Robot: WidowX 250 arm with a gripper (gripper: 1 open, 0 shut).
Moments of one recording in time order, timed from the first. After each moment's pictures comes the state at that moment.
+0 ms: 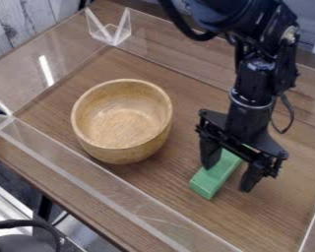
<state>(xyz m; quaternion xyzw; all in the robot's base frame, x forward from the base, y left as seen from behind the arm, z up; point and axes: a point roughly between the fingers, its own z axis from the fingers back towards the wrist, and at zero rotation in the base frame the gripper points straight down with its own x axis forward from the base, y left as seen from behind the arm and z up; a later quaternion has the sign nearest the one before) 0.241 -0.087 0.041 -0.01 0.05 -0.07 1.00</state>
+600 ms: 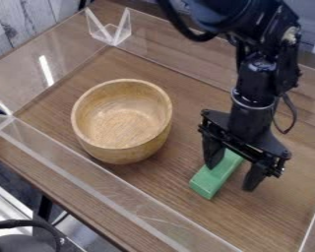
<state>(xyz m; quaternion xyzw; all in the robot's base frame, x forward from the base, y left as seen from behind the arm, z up) 0.243 -0.089 0.039 -0.01 0.04 -0.07 1.00</state>
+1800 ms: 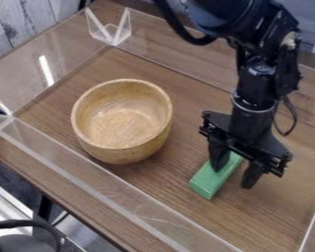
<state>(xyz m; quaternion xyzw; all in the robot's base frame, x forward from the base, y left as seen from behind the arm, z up) 0.247 -0.089 0.037 -0.01 0.02 -0.06 1.00</state>
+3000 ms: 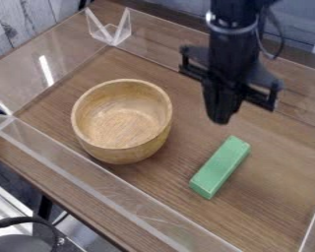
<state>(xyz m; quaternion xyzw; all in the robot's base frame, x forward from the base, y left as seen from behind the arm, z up) 0.250 -0.057 0.111 -0.02 -0.04 -0.03 1.00</state>
